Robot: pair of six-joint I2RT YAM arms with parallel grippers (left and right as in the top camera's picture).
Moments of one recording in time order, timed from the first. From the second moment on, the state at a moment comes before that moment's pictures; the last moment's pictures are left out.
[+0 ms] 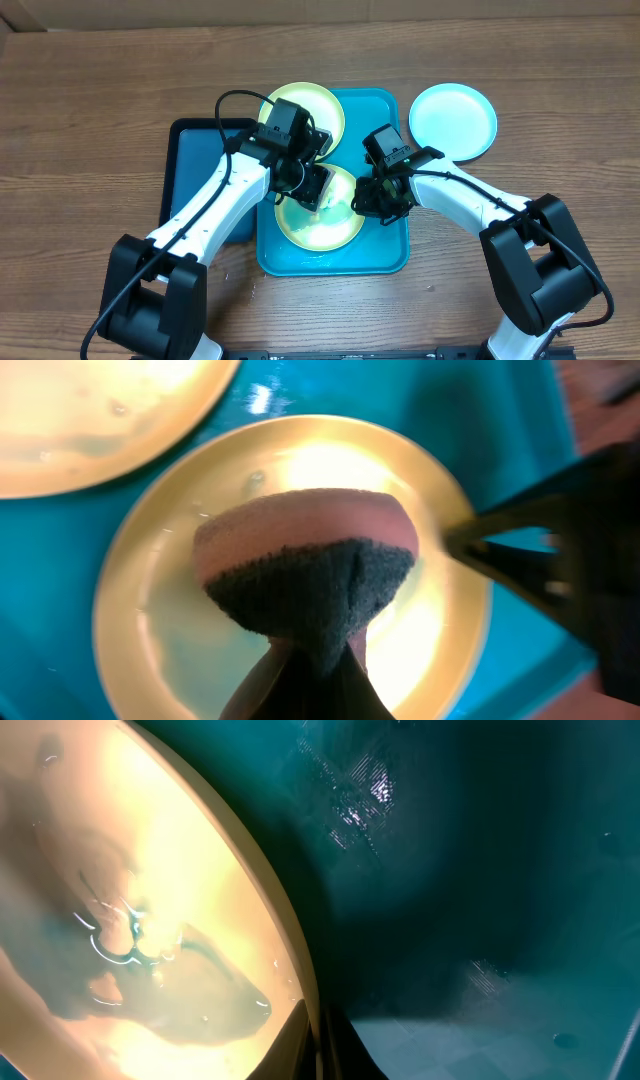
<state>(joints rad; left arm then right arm) -0.40 1.73 1.21 -0.75 0.25 -0.03 0.51 1.87 1.12 -0.62 -0.29 0.57</state>
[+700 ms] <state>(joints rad) -0.40 1.73 1.00 -0.48 0.21 -0.03 0.51 1.87 1.12 -0.62 -0.29 0.57</state>
